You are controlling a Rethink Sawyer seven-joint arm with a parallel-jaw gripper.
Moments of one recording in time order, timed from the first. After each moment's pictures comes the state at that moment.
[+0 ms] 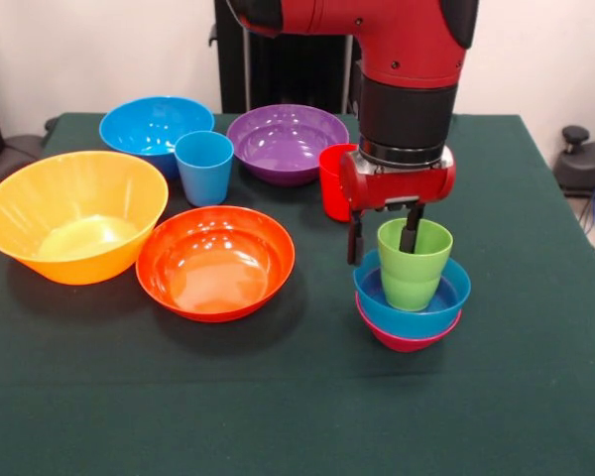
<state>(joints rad) -0.25 -0.53 0.21 1.49 -0.38 0.47 1.67</state>
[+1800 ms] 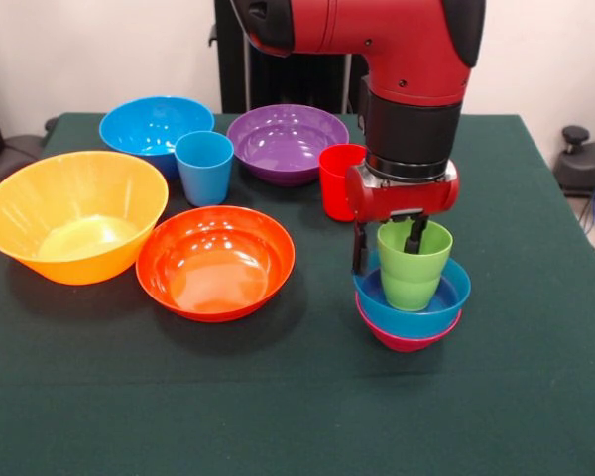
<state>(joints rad) -0.22 -0.50 0.18 1.47 -0.38 0.46 1.67</state>
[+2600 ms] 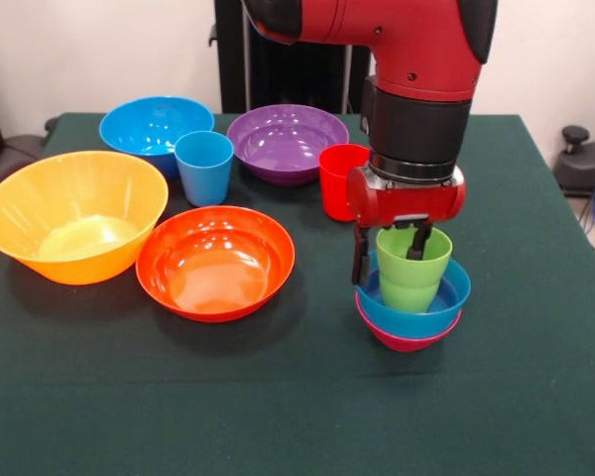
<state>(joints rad) -0.18 -0.50 0.14 1.42 -0.38 0.43 1.67</state>
